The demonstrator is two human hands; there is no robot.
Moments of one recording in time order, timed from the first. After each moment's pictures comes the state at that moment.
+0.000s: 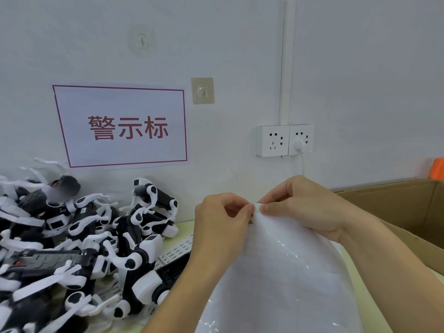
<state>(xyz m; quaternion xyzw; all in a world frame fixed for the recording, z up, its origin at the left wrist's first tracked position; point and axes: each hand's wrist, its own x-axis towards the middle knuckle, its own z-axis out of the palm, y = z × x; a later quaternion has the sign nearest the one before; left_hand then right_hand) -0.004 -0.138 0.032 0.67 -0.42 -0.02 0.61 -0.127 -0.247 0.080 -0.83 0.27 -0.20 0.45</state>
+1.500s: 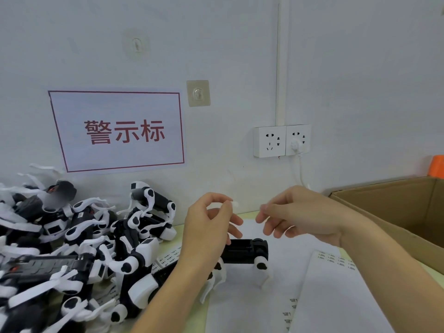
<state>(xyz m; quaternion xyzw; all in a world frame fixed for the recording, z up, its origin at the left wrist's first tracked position) 0.011 -0.143 0.020 0.60 -0.37 -0.13 0.70 -0.128 -0.262 0.069 -0.82 0.27 -0.14 0.49</state>
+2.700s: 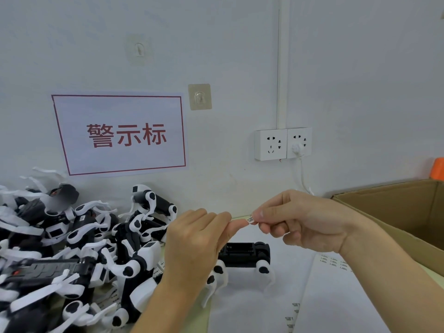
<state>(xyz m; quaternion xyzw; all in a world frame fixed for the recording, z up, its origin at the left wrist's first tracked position) 0.038 -0.130 0.007 0.51 -0.58 0.51 0.38 -0.130 -0.252 0.077 -0.74 0.15 -0.06 0.65</state>
